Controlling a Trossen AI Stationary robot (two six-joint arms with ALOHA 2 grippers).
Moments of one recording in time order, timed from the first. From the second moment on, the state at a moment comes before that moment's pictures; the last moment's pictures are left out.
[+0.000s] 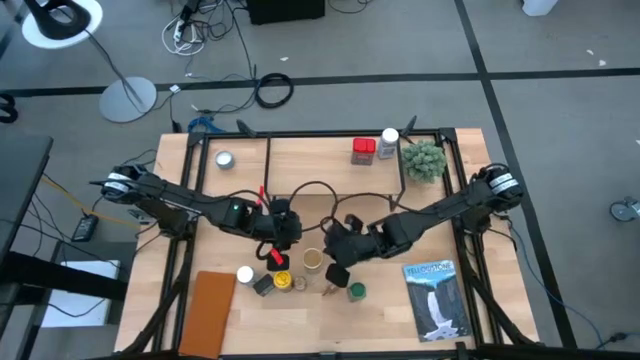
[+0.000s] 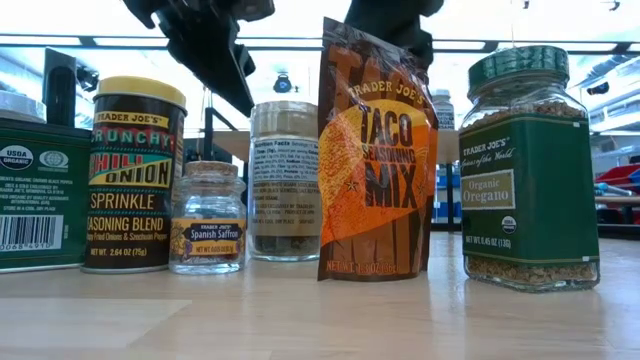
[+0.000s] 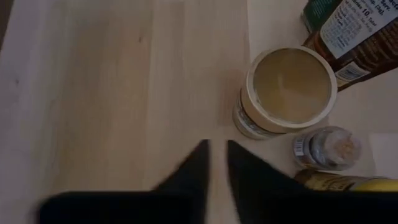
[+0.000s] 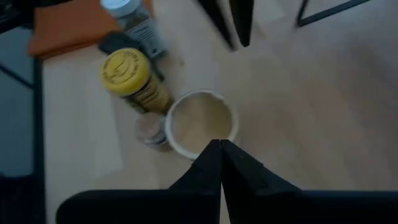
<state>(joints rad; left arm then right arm) -0.24 1.48 1.10 -0.58 -0.18 -0.18 0.36 1.75 1.40 -0.51 0.31 0.63</state>
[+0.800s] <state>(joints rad) -0.24 1.58 1.10 -0.50 -0.17 -0.13 0.35 1.86 1.40 -0.40 0.11 0.59</state>
